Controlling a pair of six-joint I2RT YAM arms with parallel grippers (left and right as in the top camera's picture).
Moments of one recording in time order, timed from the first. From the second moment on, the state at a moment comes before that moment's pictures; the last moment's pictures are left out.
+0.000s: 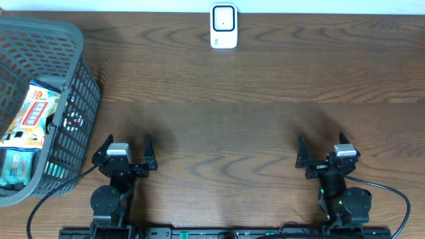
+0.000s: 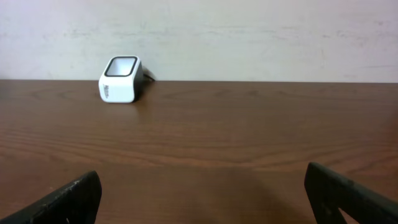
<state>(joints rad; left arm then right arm) -0.05 0.01 0.02 -0.12 -0.01 -0.07 0.04 0.01 0.01 -0.07 -0.05 0.02</state>
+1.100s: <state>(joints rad) -0.05 0.01 0.01 0.36 0.21 -0.21 0.04 0.01 0.01 -0.07 -0.05 0.02</state>
